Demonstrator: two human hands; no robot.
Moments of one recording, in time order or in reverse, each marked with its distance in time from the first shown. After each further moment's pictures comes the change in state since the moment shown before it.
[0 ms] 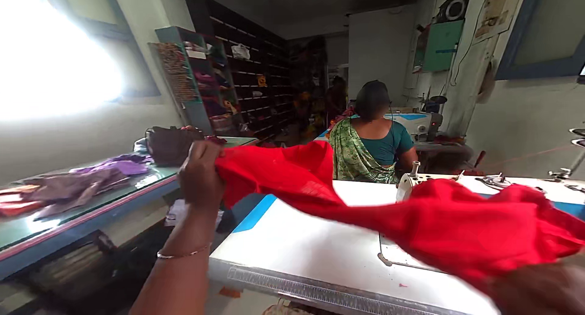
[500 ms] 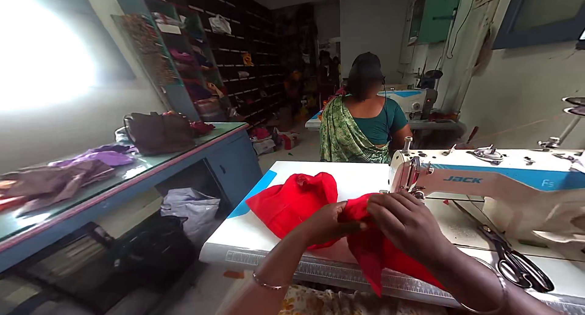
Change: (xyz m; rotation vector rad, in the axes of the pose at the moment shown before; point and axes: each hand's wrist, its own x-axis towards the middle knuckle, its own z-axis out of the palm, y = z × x) left_hand -0.094 0.185 0.046 -1.124 -1.202 -0.093; right_hand 0.061 -0.022 0.120 0.158 0.098 -0.028
